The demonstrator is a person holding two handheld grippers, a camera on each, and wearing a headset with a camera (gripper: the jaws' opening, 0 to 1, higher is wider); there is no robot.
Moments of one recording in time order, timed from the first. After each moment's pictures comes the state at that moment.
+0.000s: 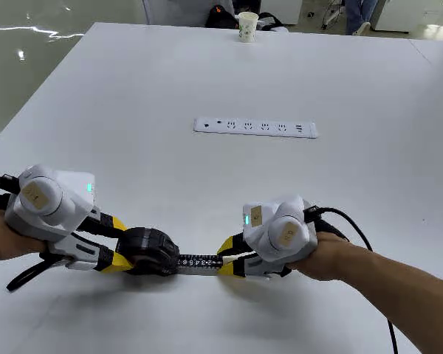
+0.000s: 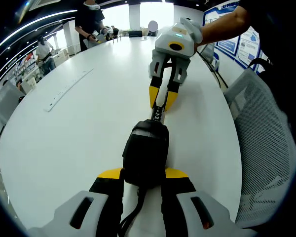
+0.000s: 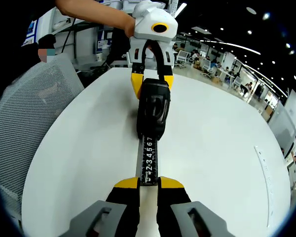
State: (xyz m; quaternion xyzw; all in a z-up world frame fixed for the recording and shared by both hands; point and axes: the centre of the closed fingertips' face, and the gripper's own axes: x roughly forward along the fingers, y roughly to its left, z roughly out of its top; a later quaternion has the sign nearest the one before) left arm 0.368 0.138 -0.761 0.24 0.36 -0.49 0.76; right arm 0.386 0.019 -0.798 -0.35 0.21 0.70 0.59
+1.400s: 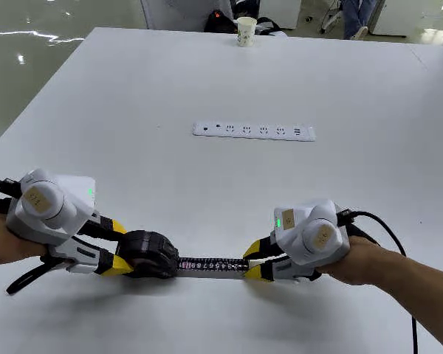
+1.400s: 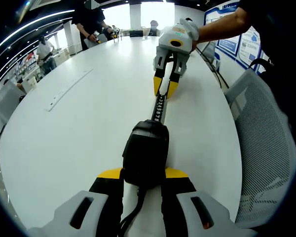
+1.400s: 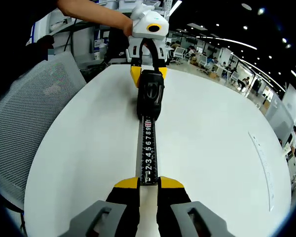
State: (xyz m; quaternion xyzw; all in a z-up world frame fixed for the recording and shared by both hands) left arm 0.370 0.138 -0.761 0.24 0.36 -0.49 0.76; right arm 0.395 -0.025 -0.799 -0.35 0.22 0.68 0.60
